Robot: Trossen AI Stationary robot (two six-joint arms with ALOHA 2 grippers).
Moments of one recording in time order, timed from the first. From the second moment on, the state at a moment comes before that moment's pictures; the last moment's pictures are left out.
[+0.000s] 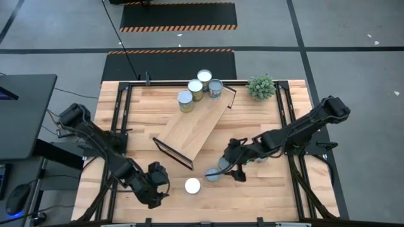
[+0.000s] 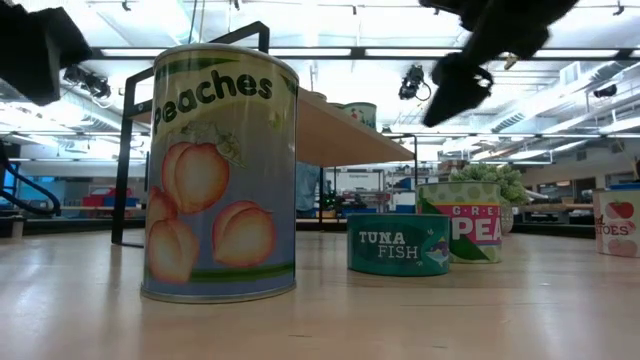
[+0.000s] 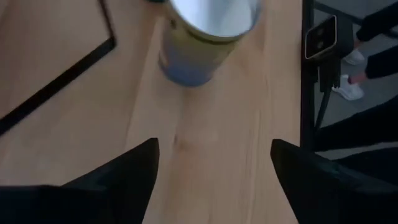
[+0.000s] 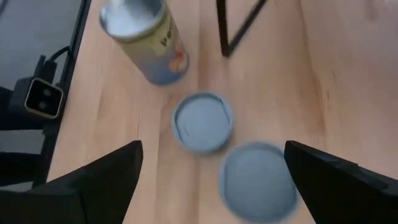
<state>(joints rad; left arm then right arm) -0.78 1.48 0.94 -0.41 -0.34 -0.91 0.38 1.48 0.94 -0.30 0.09 0.40</state>
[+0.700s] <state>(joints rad) -0.76 1.65 0.94 -0.28 -0.44 -1.09 0.39 1.91 1.35 -0.41 0.11 0.68</state>
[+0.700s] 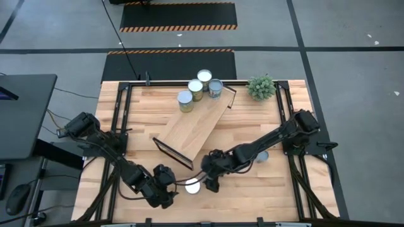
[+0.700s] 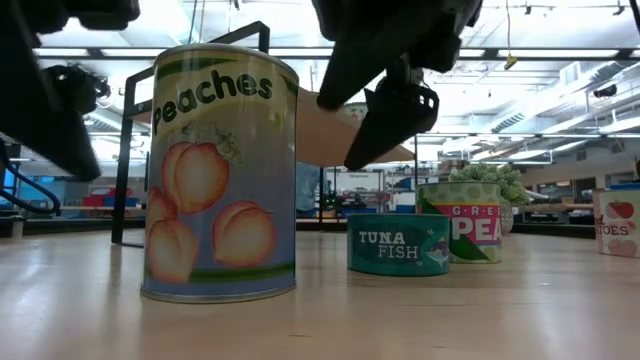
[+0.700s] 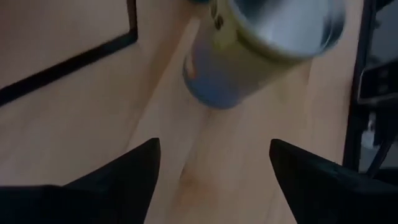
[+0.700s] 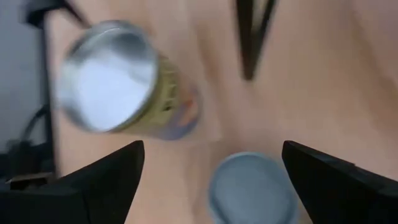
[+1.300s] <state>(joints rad) -0.76 1.66 0.94 -0.14 -0.45 -1.03 0.38 2.00 1.49 -0.42 0.10 0.70</state>
